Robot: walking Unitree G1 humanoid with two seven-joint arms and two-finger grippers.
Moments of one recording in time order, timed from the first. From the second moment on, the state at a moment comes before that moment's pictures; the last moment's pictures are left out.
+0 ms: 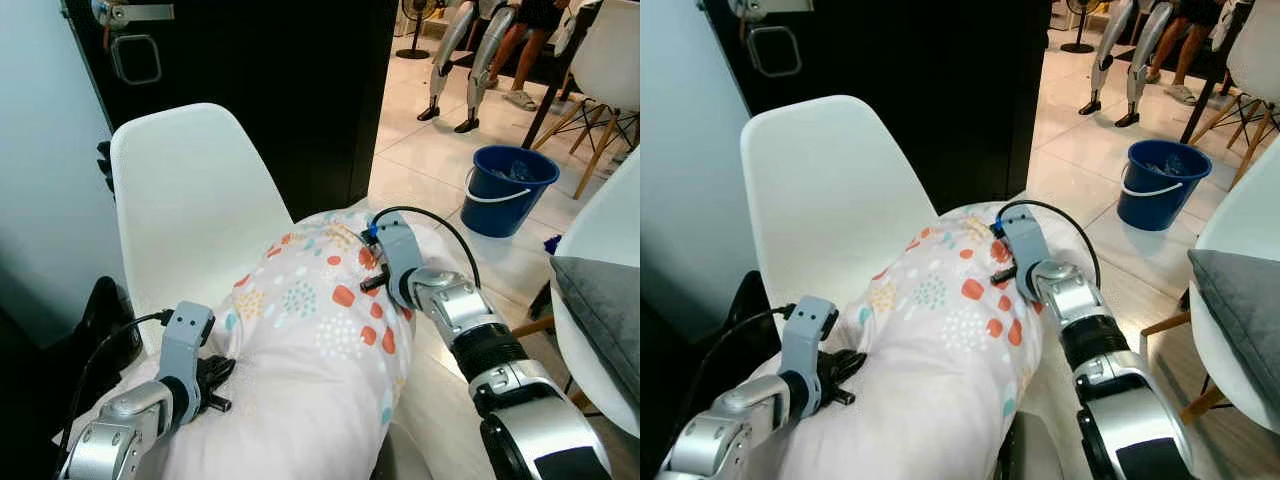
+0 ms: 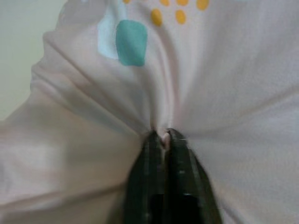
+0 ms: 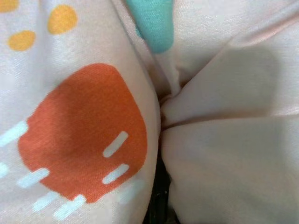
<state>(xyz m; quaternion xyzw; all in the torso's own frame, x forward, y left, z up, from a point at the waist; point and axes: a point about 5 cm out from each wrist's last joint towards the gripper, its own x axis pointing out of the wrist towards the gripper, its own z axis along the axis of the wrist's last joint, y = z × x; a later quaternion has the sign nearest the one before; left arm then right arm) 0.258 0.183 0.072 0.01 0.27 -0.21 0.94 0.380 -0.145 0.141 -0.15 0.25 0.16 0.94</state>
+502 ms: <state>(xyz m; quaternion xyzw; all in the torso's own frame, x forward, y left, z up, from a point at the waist) 0.308 0.239 0.160 0.16 0.10 -0.02 0.98 0.381 -0.141 0.154 -0.10 0.22 0.16 0.96</state>
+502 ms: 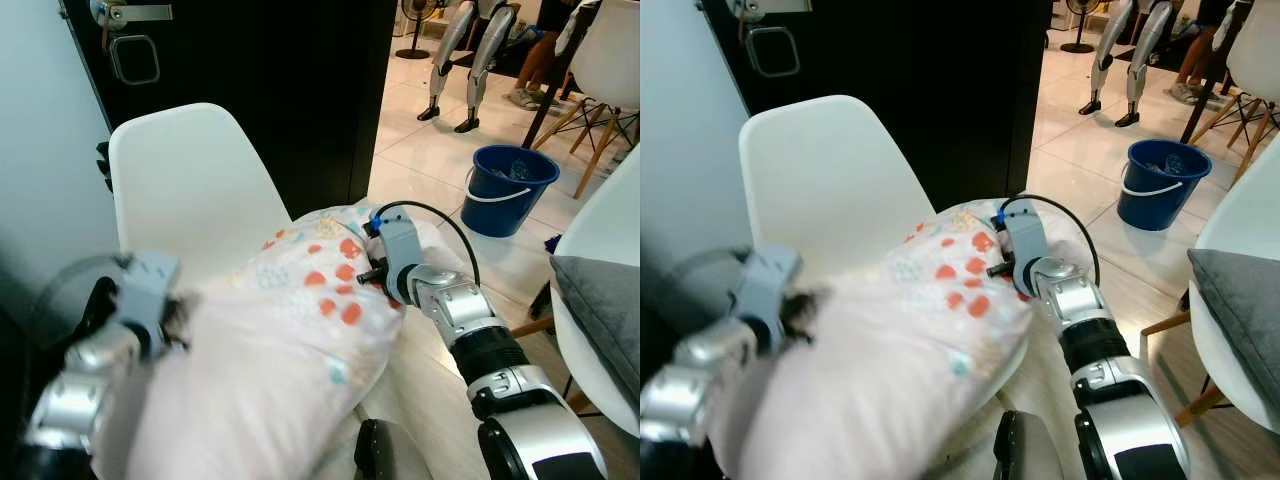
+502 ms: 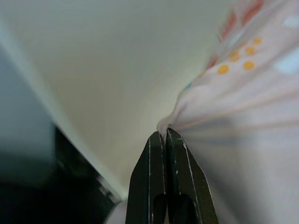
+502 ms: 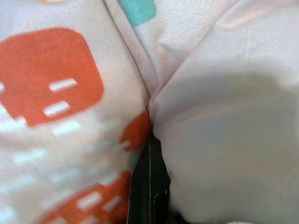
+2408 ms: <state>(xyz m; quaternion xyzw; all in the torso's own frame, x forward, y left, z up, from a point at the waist) 0.325 0.228 0.209 0.28 0.10 -0.14 0.95 0.343 -0.191 0.195 0.01 0.08 0.23 0.97</state>
